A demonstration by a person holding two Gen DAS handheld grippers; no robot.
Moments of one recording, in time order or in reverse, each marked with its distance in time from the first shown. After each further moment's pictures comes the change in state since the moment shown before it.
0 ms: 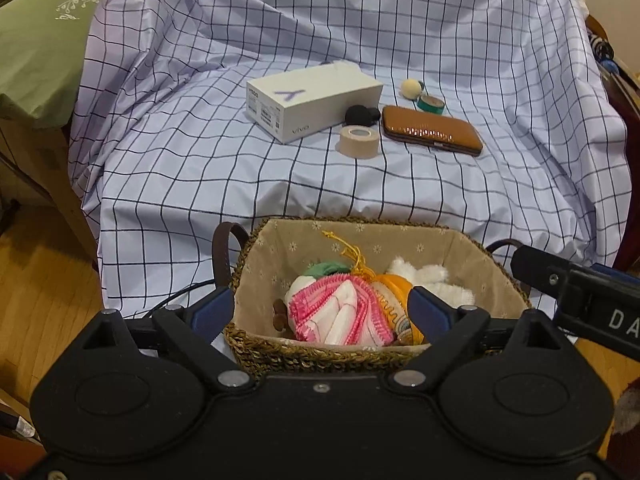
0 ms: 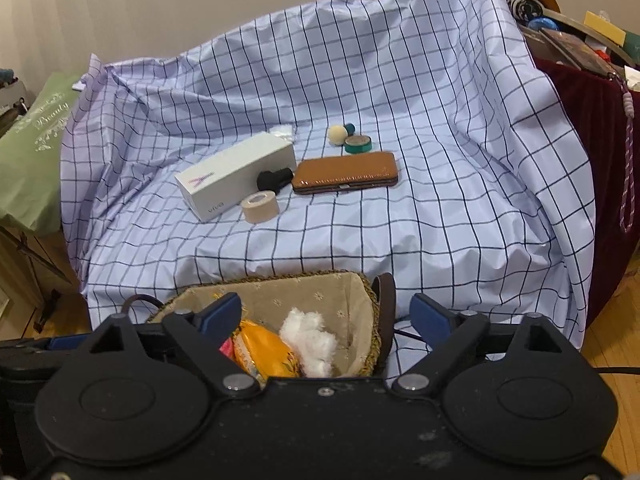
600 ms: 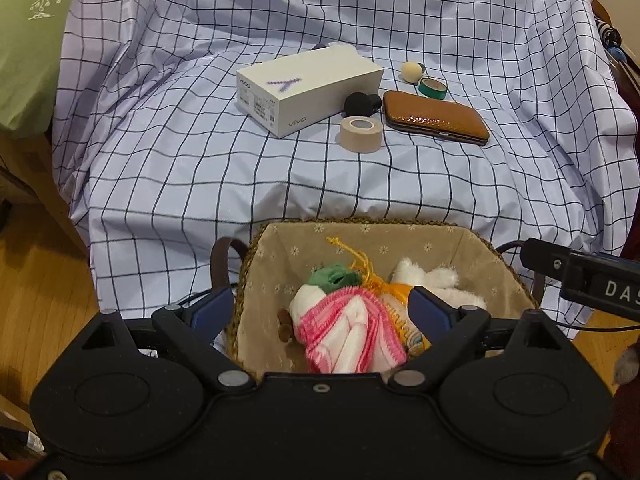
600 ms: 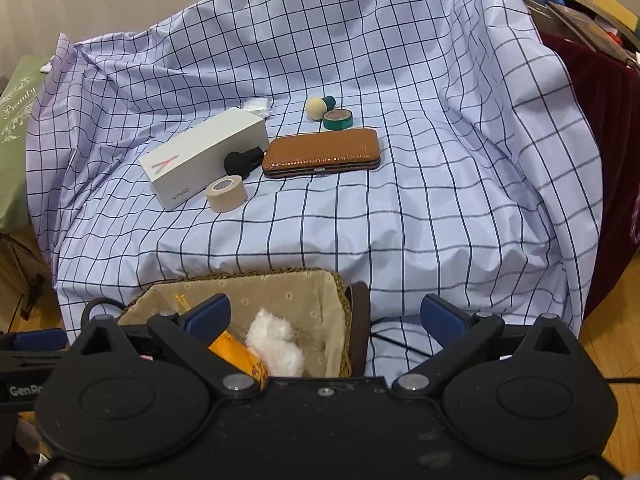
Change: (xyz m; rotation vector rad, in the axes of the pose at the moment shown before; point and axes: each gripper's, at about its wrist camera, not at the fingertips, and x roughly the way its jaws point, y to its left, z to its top) left arm 0.020 0.007 0.026 0.033 0.071 -0.021; right arm 0.044 -0.015 0.028 0.000 0.097 -0.042
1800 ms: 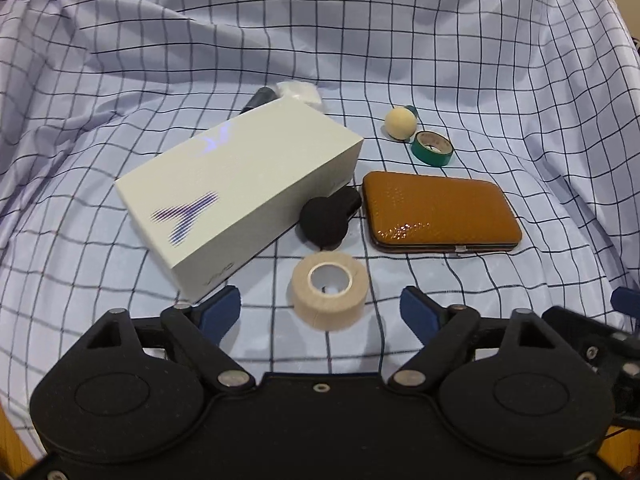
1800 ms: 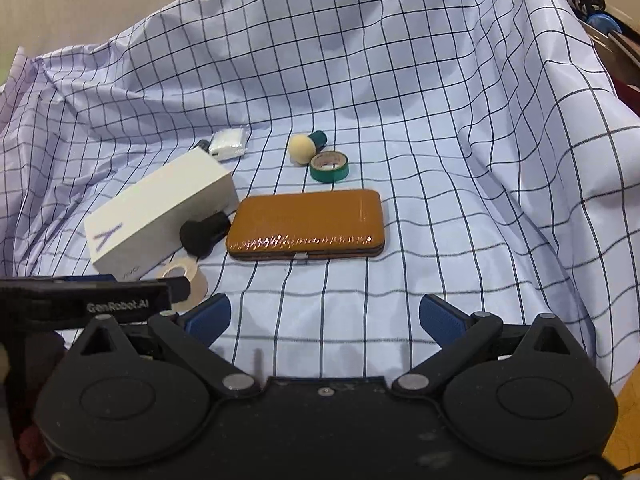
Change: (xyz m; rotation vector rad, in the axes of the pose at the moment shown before) left arm 0.128 -0.027 0.127 0.075 -0.031 -0.076; right arm 0.093 0.000 0.098 -0.002 -0.009 -0.034
